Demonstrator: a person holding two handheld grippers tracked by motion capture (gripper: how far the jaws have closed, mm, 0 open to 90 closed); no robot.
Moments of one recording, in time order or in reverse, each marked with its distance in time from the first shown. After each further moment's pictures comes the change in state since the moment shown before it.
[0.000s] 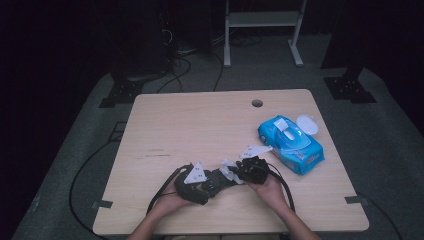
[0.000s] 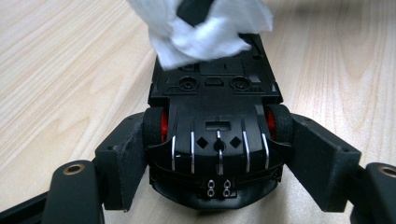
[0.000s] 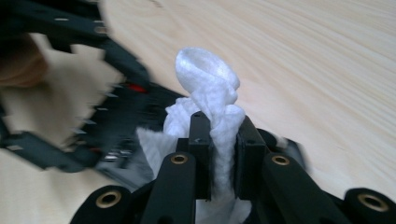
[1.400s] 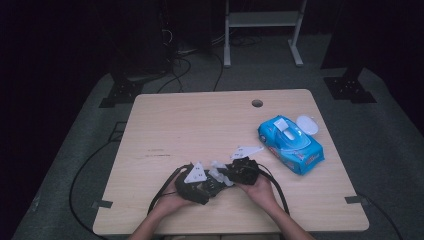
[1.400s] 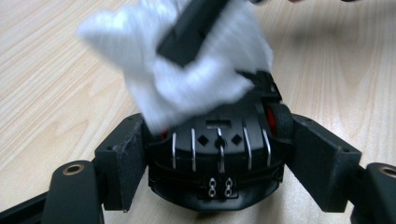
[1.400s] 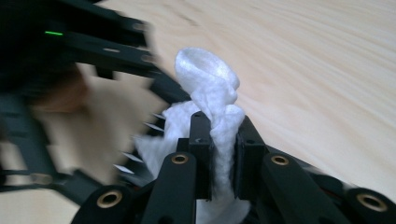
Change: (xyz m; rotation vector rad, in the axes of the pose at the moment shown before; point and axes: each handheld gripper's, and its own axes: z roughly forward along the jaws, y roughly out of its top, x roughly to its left) left arm -0.001 0.002 0.001 -0.008 0.001 -0.013; right arm 0.019 0.012 0.017 -0.038 0.099 0.001
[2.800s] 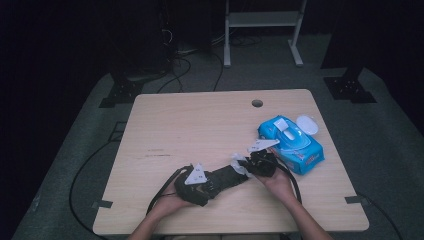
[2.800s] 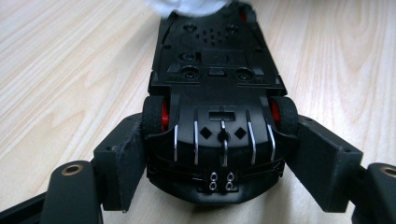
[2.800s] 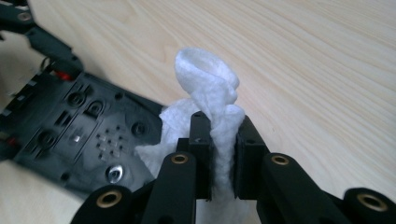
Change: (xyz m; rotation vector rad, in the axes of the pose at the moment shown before) left arm 0.000 -0.002 -0.002 0.026 -0.008 0.015; right arm -0.049 -0.011 -0.028 0.085 -0.170 -0.001
